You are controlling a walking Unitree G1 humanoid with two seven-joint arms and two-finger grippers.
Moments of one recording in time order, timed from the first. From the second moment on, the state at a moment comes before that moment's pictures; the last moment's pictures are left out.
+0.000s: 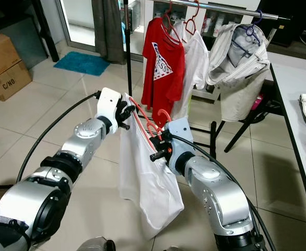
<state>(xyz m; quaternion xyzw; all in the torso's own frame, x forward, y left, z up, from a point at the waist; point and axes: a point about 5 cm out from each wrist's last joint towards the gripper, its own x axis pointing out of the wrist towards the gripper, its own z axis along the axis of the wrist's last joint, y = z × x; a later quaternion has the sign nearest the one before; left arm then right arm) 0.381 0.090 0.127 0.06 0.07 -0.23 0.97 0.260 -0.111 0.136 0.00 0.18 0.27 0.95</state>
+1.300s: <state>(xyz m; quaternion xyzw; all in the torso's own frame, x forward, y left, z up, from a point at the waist) 0.375 0.103 0.130 0.02 0.03 -0.21 0.98 0.262 -0.131 0.119 -0.02 0.24 0.18 0.95</state>
